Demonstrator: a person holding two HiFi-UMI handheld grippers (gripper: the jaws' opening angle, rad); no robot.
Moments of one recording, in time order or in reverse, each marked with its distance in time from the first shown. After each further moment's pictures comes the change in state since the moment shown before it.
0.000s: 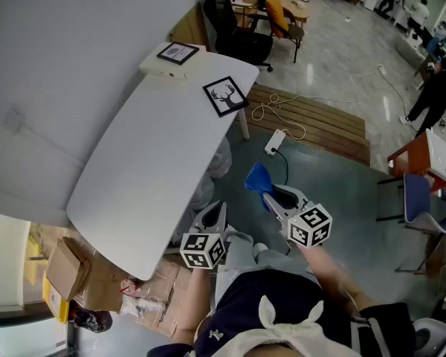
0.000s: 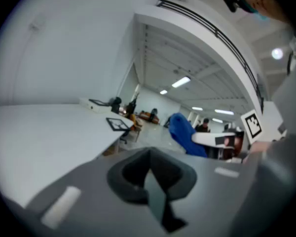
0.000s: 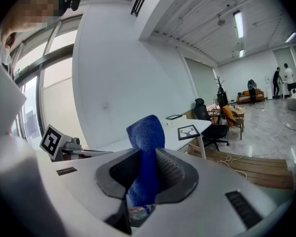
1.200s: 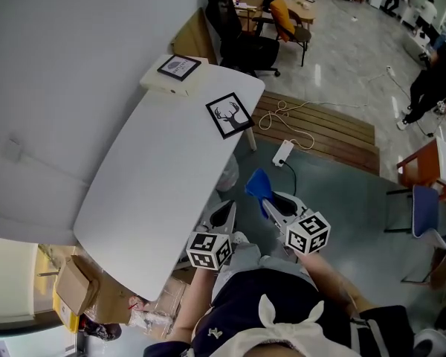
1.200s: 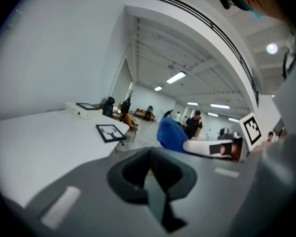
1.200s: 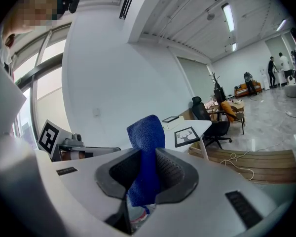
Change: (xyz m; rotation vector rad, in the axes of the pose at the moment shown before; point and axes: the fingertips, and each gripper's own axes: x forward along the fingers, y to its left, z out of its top) left arm 0.083 0.010 0.057 0.074 0.040 -0.045; right arm 0.061 -0.050 0.030 0.096 -0.034 0.011
